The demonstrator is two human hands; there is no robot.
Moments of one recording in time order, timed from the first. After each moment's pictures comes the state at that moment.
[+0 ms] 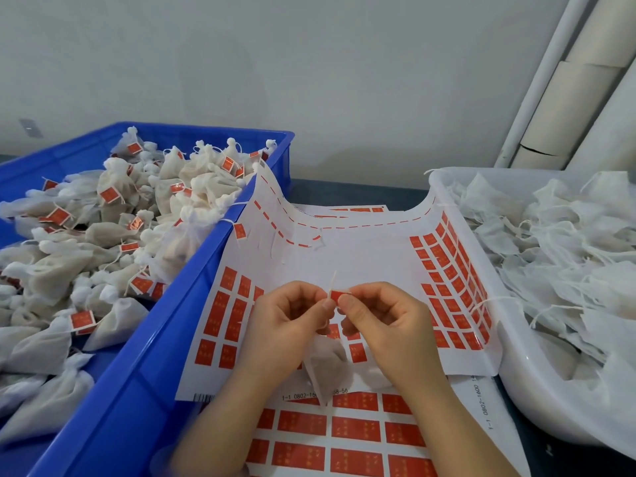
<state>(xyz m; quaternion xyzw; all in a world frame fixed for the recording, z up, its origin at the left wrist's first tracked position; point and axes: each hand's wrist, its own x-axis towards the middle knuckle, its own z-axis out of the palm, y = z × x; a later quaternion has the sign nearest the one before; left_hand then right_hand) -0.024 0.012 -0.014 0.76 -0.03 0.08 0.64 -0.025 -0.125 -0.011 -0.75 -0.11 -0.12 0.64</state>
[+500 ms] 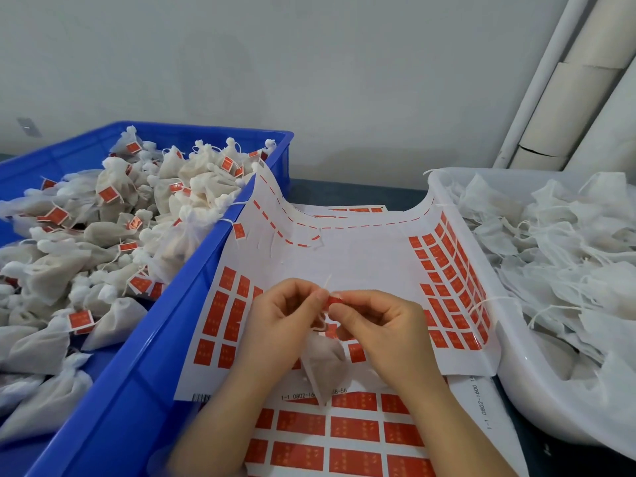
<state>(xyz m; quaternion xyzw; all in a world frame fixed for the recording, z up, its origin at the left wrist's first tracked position) -0.023 0.013 -0.013 0.74 -0.04 0.09 0.66 -0.024 -0.123 -0.013 -0.75 -0.13 -0.09 0.64</state>
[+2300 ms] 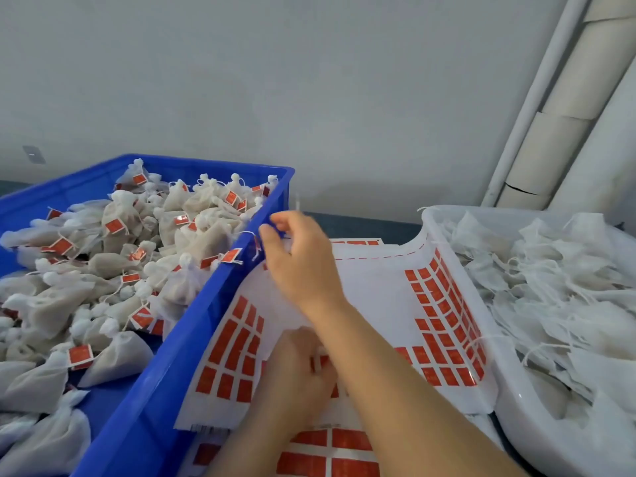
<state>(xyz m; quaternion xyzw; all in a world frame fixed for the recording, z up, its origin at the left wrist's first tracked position) -0.025 0.014 0.002 0.84 -0.23 -0.10 0.49 0.058 -0.032 0.049 -0.81 -0.19 -0.21 0.51</state>
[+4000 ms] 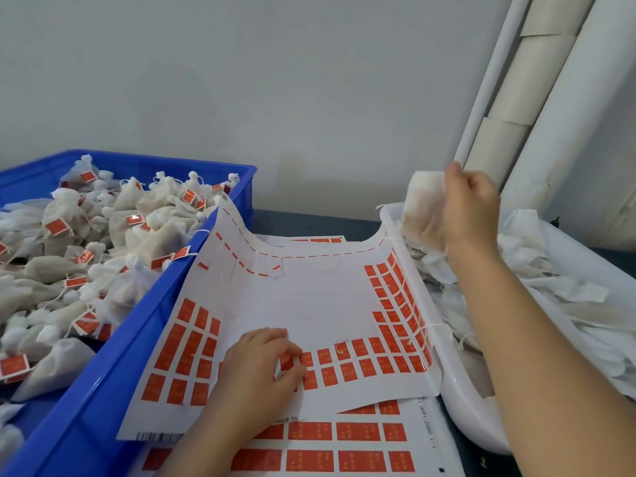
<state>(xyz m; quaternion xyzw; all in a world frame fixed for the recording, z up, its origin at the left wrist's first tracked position) -0.019 0.005 -0.032 0.95 -0.06 0.00 0.30 0.076 -0.225 0.108 -0.72 0.08 -0.38 0.57</state>
